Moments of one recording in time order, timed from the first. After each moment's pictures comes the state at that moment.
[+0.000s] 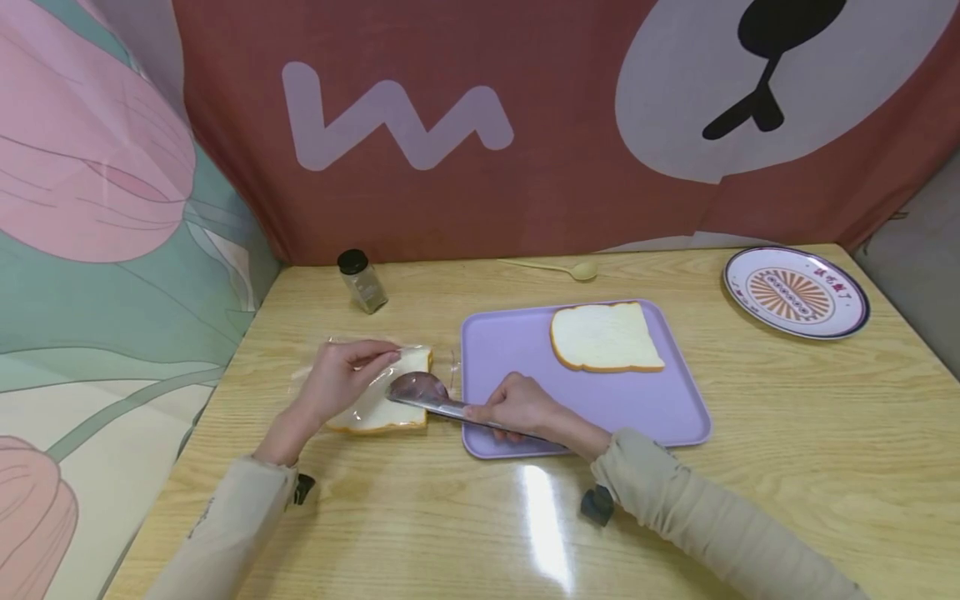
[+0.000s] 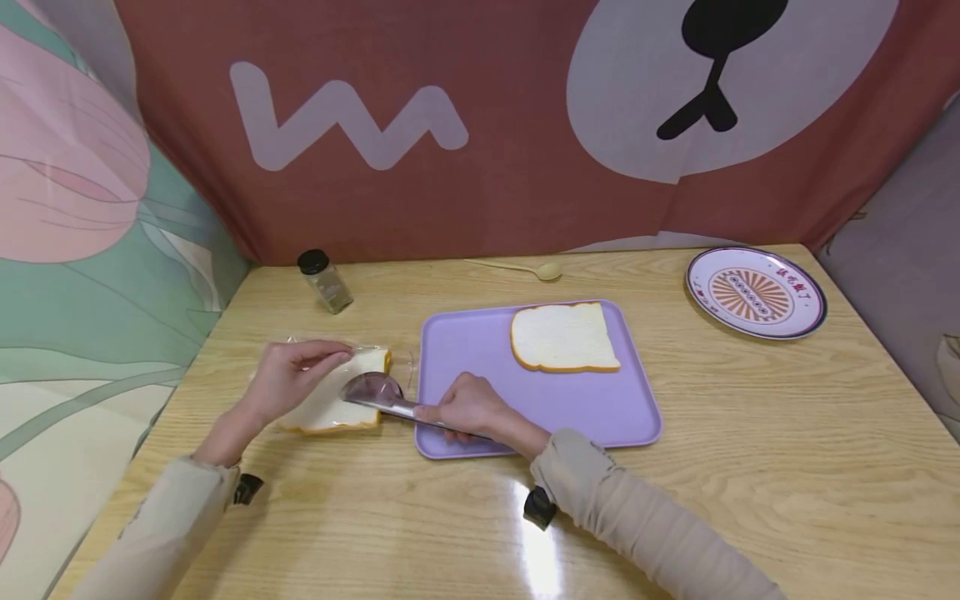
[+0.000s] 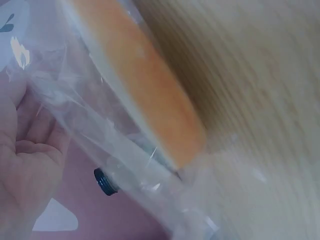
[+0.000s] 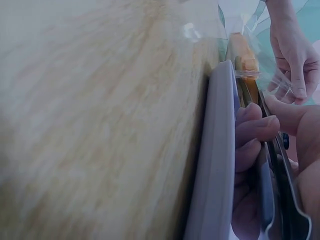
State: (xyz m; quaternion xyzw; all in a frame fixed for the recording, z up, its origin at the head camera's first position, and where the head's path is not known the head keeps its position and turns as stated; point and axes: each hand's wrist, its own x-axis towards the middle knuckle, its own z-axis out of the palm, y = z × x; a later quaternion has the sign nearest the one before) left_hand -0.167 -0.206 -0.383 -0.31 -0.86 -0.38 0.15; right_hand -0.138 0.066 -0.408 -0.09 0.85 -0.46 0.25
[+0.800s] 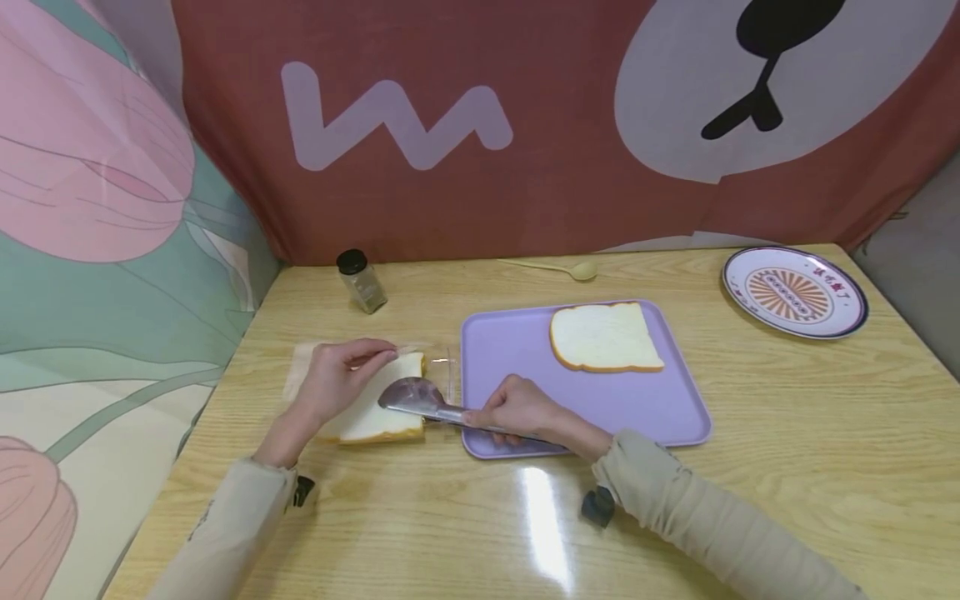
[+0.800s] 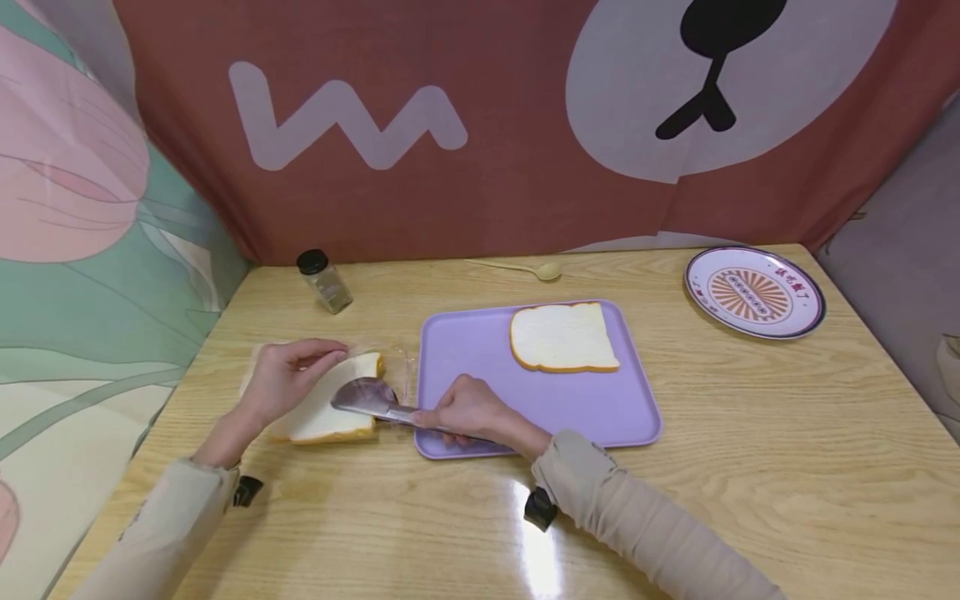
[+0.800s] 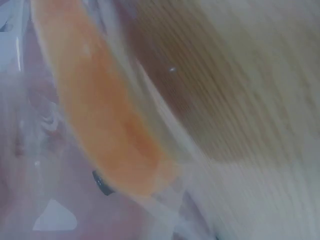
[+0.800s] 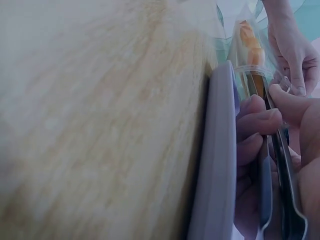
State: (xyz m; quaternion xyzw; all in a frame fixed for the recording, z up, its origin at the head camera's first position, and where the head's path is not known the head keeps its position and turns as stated) left_hand -0.166 -0.206 -0.385 -0.31 -0.85 -0.38 0.19; right_hand -0.136 0.067 -0.409 -0.10 0.84 -0.47 0.26
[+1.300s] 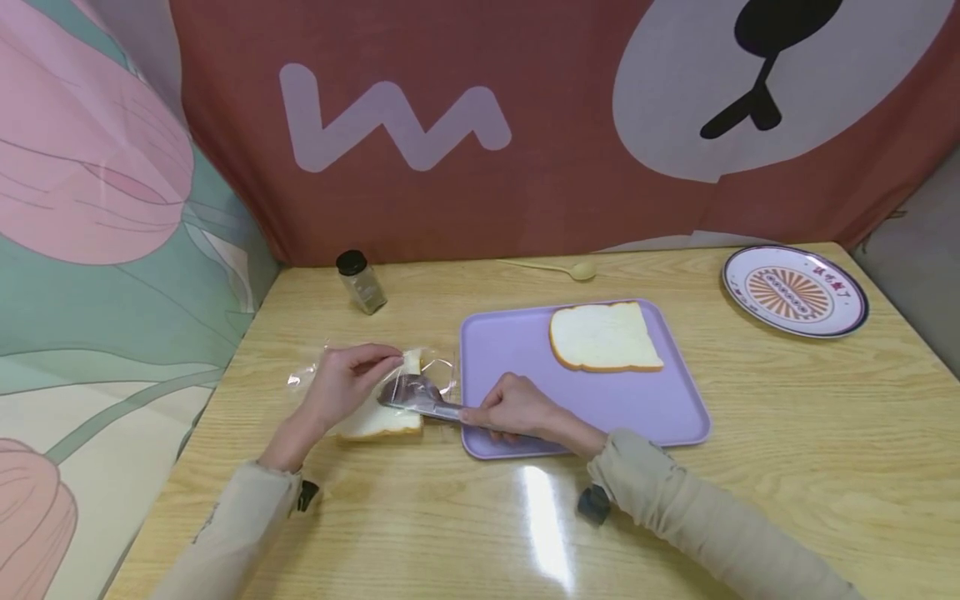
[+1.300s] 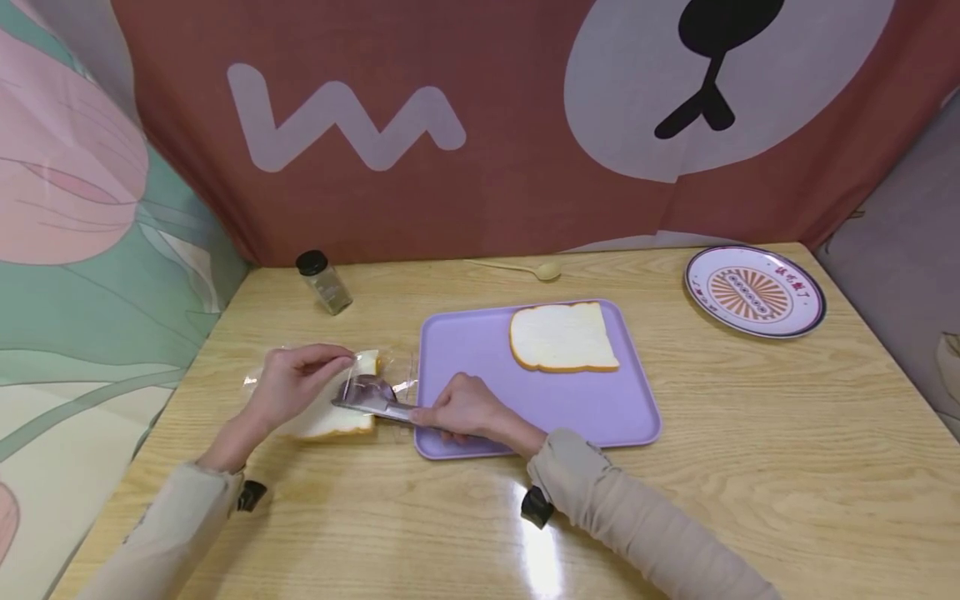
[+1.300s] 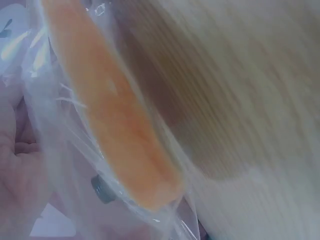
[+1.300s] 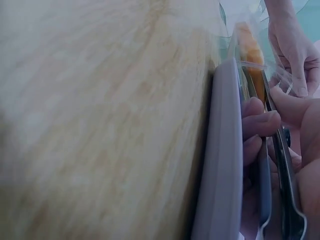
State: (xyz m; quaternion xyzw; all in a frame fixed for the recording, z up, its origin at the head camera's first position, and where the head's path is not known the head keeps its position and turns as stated) left_hand -0.166 -0.202 -0.394 -0.33 -0.83 -0.41 0.18; right_hand -0.139 0.064 -0.409 -0.12 0.85 -0.44 0.25
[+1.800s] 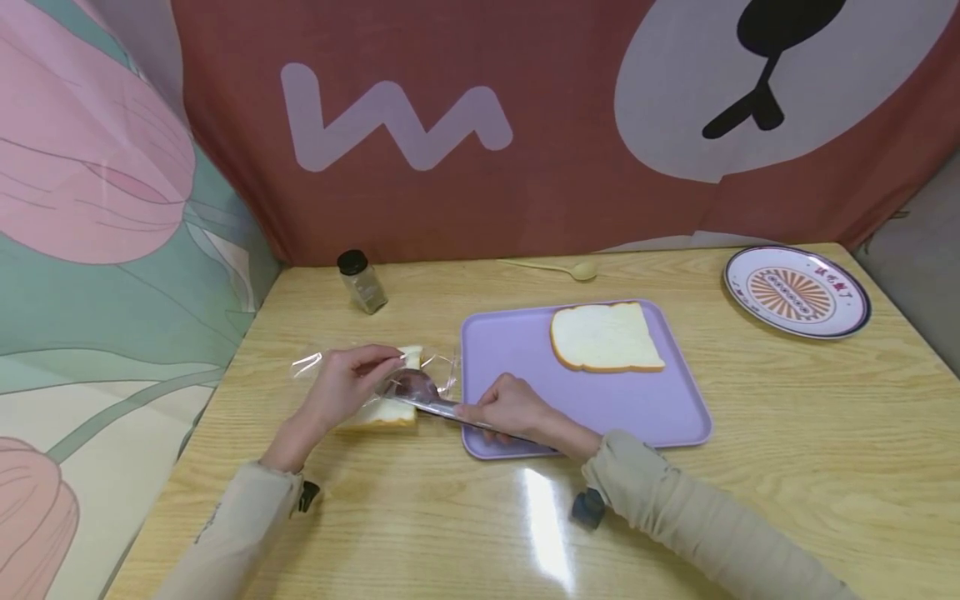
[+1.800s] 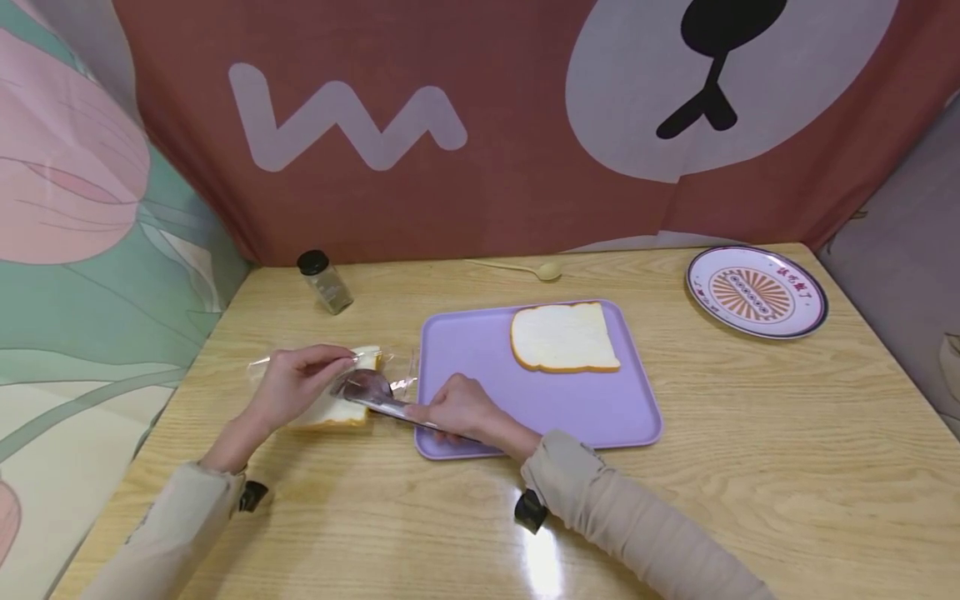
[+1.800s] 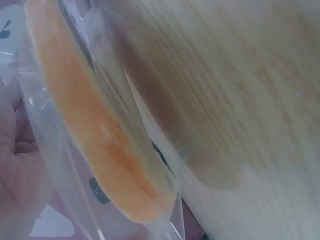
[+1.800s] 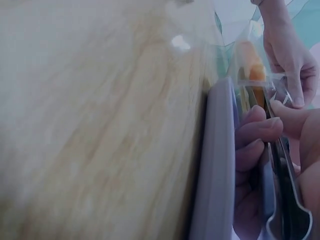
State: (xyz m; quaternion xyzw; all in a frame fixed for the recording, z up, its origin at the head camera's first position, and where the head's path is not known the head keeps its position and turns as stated) left_hand -0.163 -0.201 -0.394 -0.31 -0.84 -0.41 0.17; right_hand -0.136 0.056 -0.409 -0.10 0.85 -0.46 0.23
